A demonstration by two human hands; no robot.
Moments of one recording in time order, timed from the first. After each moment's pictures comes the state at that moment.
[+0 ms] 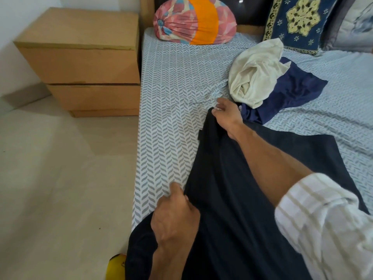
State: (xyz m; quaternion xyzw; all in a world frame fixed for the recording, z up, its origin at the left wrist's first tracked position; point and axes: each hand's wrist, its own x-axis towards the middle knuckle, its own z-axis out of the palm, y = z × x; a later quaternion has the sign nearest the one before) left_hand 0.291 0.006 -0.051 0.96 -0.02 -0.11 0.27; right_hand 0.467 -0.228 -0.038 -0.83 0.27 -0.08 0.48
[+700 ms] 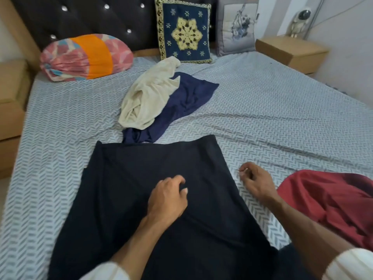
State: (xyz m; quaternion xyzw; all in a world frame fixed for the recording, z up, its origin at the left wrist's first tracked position) left_hand 0.249 -0.258 -0.020 0.90 -0.33 -0.14 0.23; right_hand 0.107 -0.506 -0.070 -0.86 0.41 -0.14 0.28
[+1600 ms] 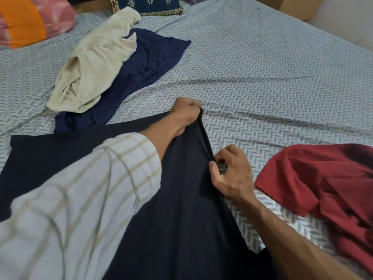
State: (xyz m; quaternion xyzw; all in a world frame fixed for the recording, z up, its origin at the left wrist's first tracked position) left_hand 0.311 -0.524 -0.047 0.81 -0.24 -0.31 0.44; right_hand 0.105 -0.514 -0.109 -0.87 0.34 -0.28 0.24
